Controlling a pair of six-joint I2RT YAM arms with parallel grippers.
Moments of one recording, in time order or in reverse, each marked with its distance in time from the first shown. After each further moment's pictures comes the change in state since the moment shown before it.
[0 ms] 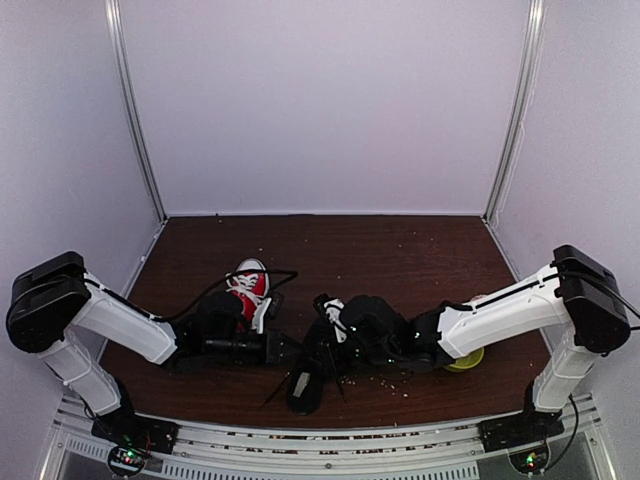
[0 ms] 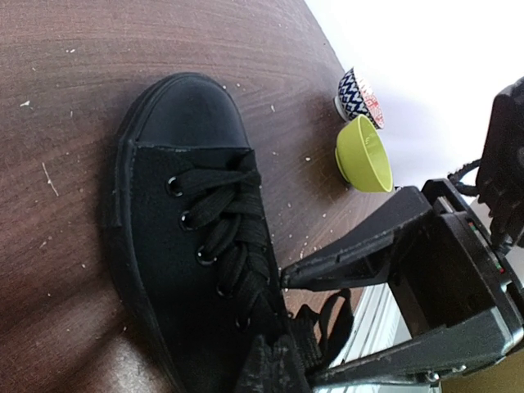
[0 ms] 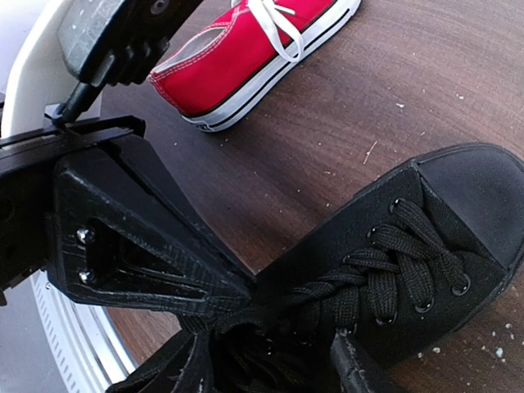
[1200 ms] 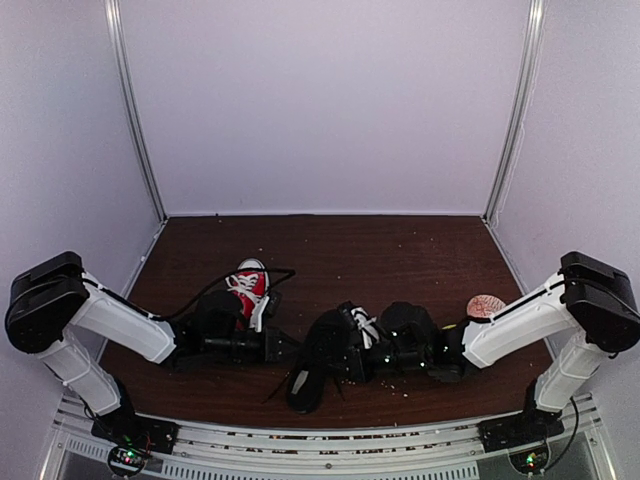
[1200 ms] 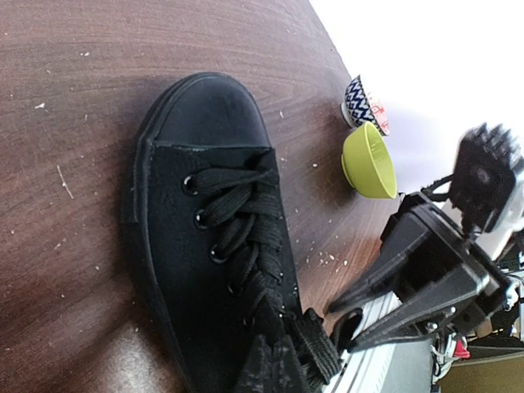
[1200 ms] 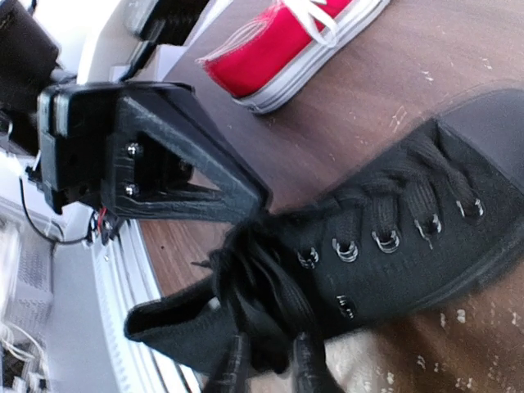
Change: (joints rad) left arm 0.017 -0.010 0.000 -0.018 -0.017 -0.005; right arm -0.075 -0.080 -0.276 0.370 -0.250 0.056
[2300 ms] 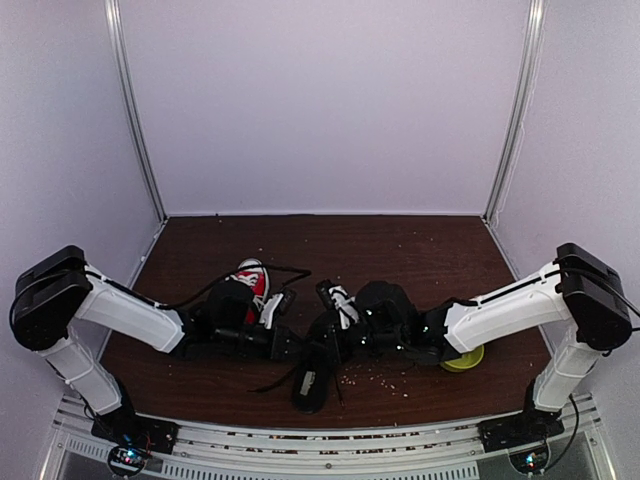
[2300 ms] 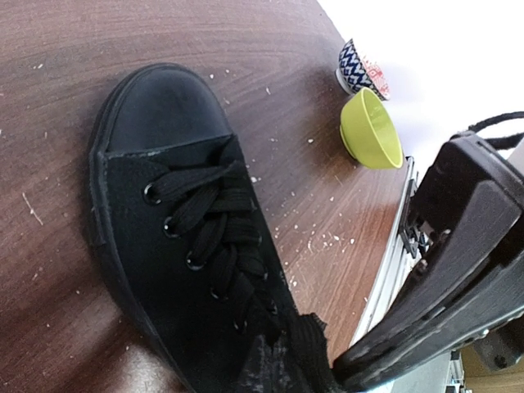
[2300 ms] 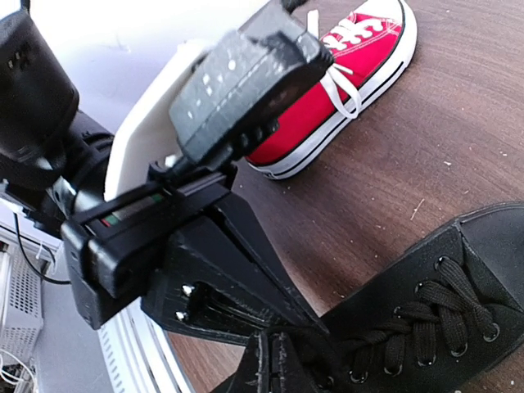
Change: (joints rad) left arm 0.009 0.036 0.114 -0.164 0.095 0.145; right arm 0.004 0.058 0.218 -0.145 0.063 -0.055
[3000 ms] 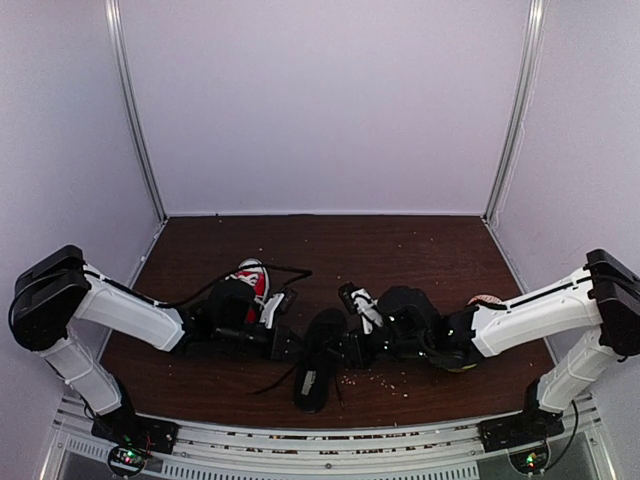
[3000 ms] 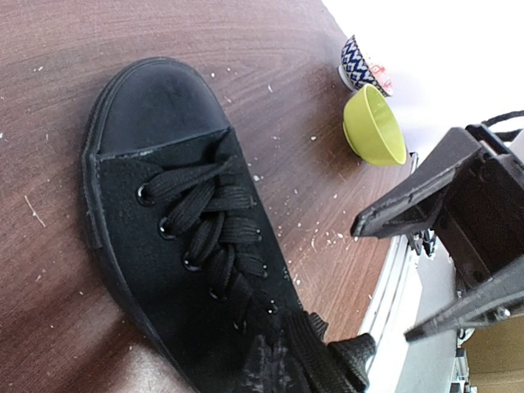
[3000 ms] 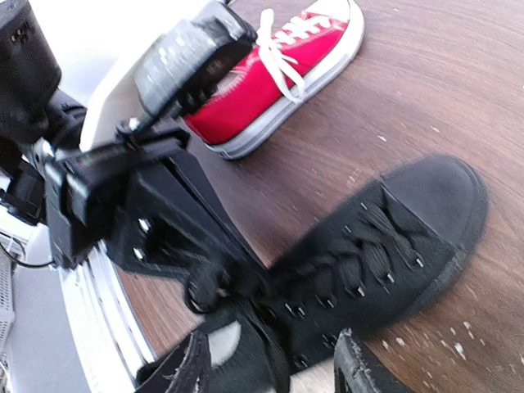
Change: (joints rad) left arm 0.000 -0.004 0.013 -0.035 -0.002 0.023; right arm 0.004 -0.158 -0.121 -0.096 0.109 -0.047
